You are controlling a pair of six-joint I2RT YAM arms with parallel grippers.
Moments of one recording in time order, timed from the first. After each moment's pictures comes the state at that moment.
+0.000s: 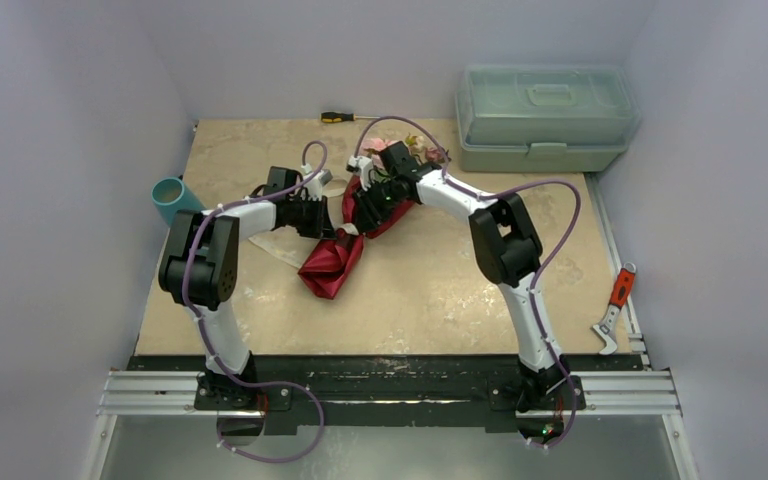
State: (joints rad) left arm -0.17 1.88 1.09 -0.18 0.56 -0.06; right arm 0.58 2.30 1.83 -0.50 -0.67 -0.15
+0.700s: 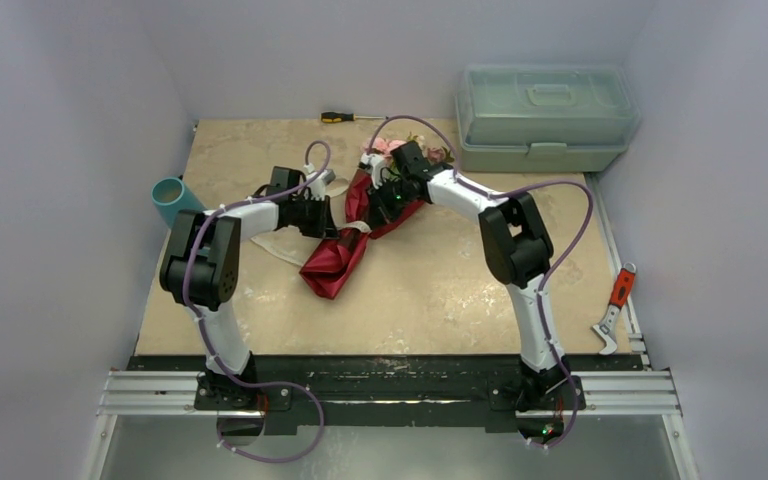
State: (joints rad) left arm -0.19 1.88 1.09 -0.18 0.54 -0.06; right arm 0.53 2.24 1.76 -0.47 -0.63 -0.14
